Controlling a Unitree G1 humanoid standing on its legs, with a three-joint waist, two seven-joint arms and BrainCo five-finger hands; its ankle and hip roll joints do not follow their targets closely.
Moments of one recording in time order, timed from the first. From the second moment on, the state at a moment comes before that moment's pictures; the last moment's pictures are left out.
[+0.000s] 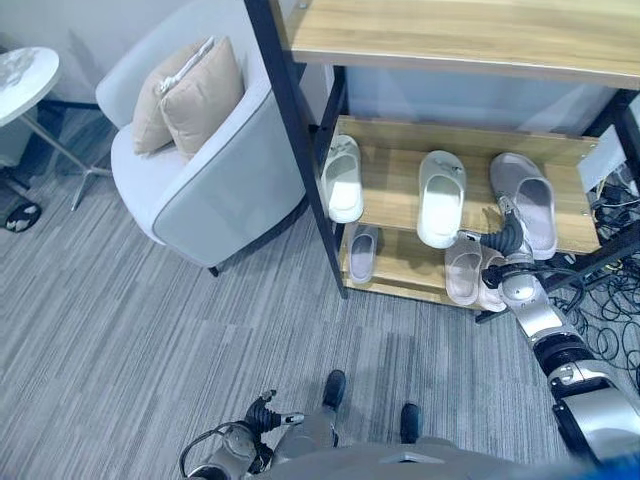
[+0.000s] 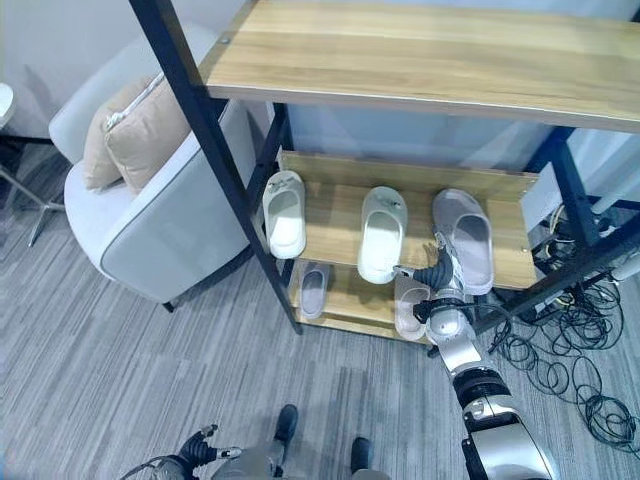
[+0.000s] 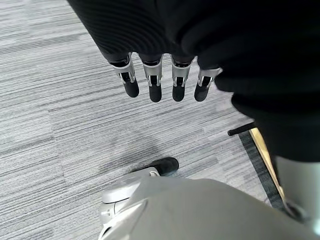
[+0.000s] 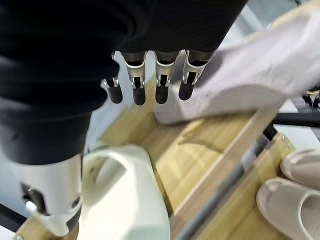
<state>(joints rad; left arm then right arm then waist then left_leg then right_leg) -0.01 0.21 -0.35 1.19 0.11 -0.14 0.12 -0.43 -0.45 0.17 0.73 -0.14 -0.18 -0.41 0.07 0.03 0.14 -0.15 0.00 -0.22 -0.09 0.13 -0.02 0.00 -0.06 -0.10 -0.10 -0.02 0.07</state>
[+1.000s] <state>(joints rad) -0.04 0.21 -0.36 1.17 0.09 -0.16 0.17 -0.52 -0.37 0.08 0.74 0.01 -0.19 -0.54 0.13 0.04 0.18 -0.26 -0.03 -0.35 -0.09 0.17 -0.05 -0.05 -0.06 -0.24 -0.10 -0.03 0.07</state>
